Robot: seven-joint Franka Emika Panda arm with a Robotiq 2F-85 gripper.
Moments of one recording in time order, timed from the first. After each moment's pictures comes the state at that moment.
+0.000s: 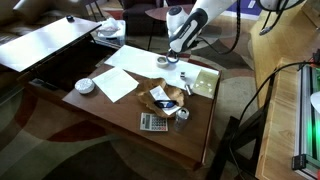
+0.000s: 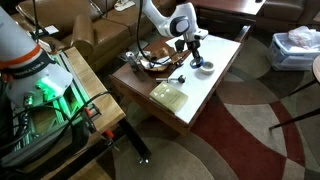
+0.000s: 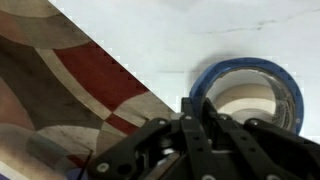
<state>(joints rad) 0.17 1.39 -0.48 -1.28 0.17 2.66 0.53</state>
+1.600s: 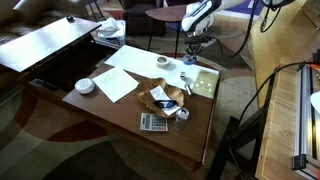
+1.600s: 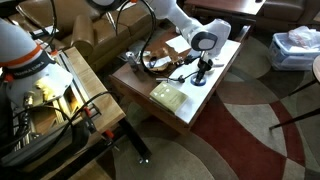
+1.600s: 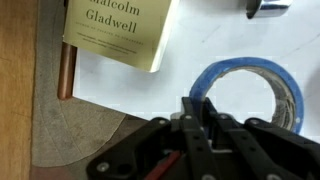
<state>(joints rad) -0.30 1.49 -0.22 -0.93 0.17 2.14 0.67</state>
